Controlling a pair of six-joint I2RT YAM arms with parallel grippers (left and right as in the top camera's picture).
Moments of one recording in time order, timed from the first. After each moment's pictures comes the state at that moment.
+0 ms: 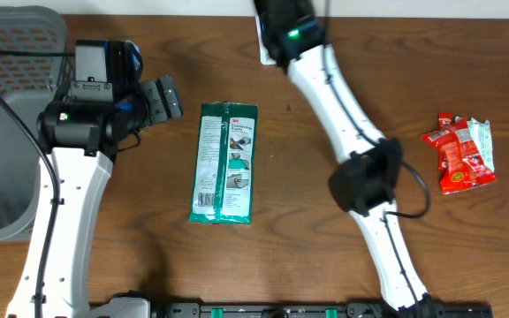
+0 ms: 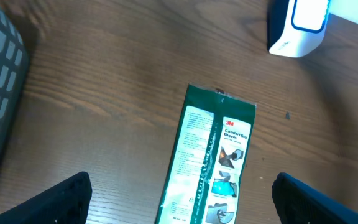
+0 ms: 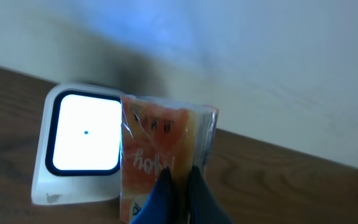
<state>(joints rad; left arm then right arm) -0.07 1.42 1.47 -0.97 0.07 -0.34 0.50 2.58 2.66 -0.76 0.67 -0.12</state>
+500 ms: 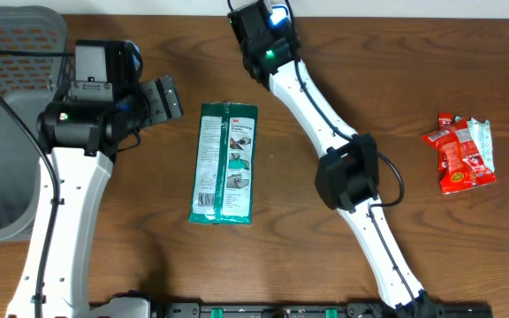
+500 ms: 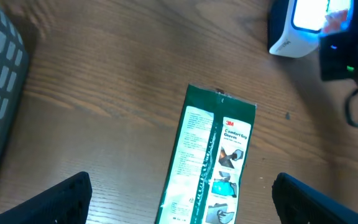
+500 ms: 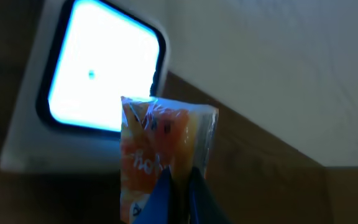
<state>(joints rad) -0.07 1.42 1.47 -0.97 0.07 -0.34 0.53 2.70 2.66 -0.81 0.77 -0.23</state>
